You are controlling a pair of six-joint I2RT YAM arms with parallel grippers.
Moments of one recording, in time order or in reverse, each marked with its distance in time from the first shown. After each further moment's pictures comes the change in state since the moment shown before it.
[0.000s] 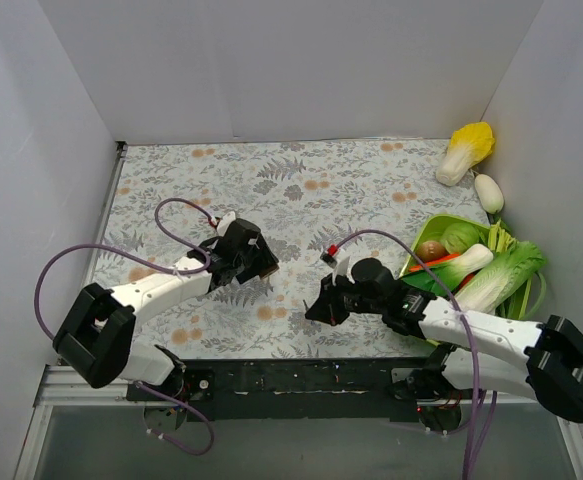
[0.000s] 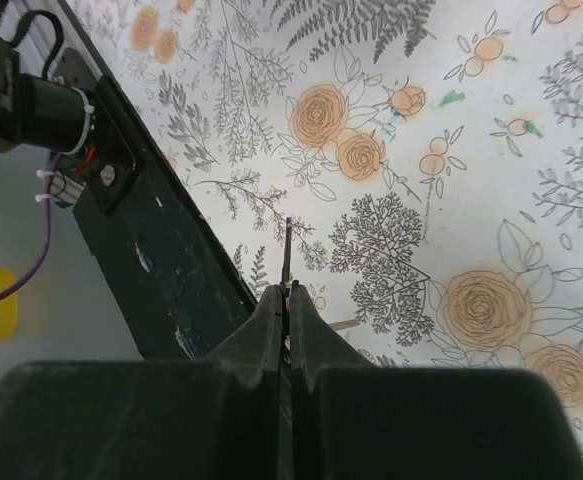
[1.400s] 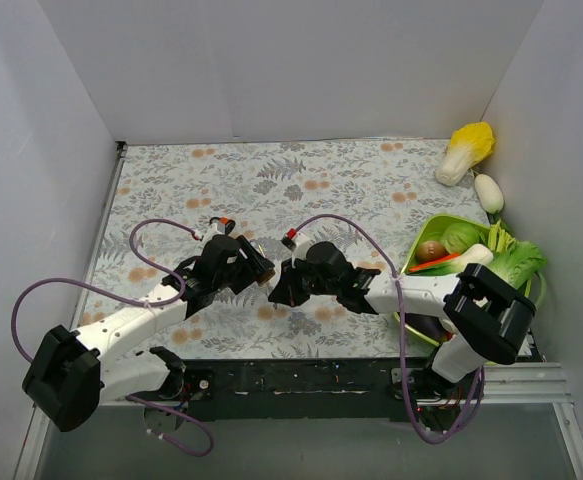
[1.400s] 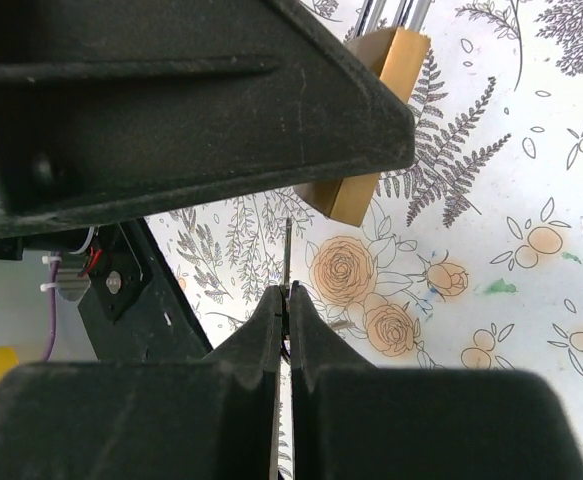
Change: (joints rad) left arm 0.000 -0.291 -0.196 0.108 0.077 -0.112; right arm 0.093 0.510 0.263 0.254 0.082 0.055
